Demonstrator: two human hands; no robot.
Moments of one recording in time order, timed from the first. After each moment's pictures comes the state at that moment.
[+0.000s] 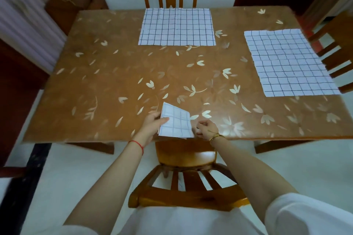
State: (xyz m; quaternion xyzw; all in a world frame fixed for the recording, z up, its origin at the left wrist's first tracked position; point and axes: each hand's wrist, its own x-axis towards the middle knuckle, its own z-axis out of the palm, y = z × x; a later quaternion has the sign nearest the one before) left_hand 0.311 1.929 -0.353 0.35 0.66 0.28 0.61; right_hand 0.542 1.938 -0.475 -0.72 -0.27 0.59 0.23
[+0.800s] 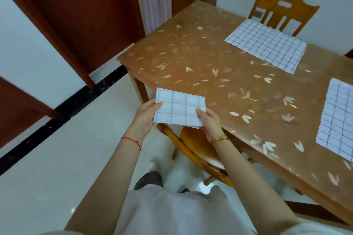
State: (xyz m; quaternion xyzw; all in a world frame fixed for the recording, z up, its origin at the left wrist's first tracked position) left_hand 0.278 1.693 -0.290 0.07 0.64 0.62 0.46; right_hand 0.456 1.812 -0.336 -0.47 -0.44 0.73 0.24
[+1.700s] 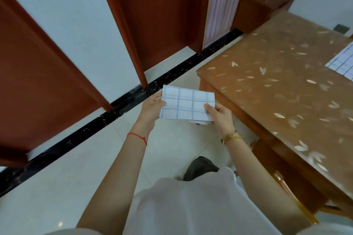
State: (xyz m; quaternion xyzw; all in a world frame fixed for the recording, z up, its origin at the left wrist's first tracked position) left_hand -0.057 1.548 -0.286 0.06 0.72 0.61 0.34; right_hand 0.106 1.701 -0.308 -0.40 -0.58 0.69 0.18
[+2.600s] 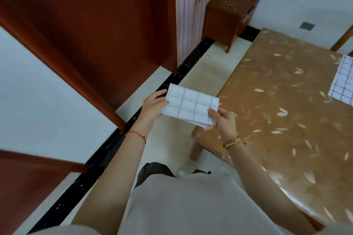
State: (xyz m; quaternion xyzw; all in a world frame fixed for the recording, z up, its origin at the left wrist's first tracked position) left_hand -0.356 1.846 -0.287 0.17 0.72 0.53 0.41; right_hand -0.146 1.943 -0.312 -0.50 -0.48 0.67 0.27
